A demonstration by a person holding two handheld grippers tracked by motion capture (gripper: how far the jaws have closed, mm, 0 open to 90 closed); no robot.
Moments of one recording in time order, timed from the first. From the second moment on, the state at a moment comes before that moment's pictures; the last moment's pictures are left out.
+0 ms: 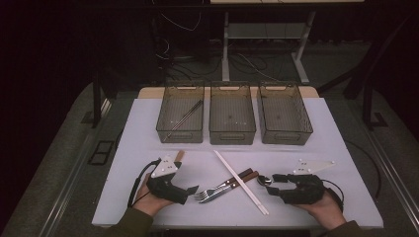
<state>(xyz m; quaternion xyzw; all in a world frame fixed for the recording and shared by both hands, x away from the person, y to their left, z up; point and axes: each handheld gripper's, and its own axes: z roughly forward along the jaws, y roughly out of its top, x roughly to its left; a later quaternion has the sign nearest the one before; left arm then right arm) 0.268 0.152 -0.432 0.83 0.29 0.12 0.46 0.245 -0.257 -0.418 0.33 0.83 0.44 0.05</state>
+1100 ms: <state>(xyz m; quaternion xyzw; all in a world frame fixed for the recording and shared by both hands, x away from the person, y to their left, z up) 0.269 0.153 -0.432 0.83 0.29 0.13 0.46 0.230 -0.200 -0.445 0.24 0.90 0.35 -0.01</state>
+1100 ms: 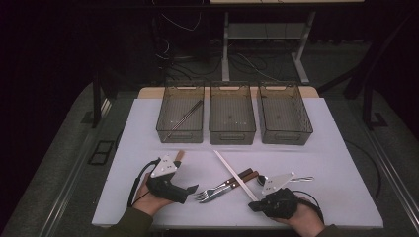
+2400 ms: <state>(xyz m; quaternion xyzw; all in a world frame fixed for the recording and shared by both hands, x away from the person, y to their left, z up) 0.269 0.153 -0.432 0.83 0.29 0.13 0.45 0.236 -0.210 -0.444 0.26 0.90 0.34 0.01</state>
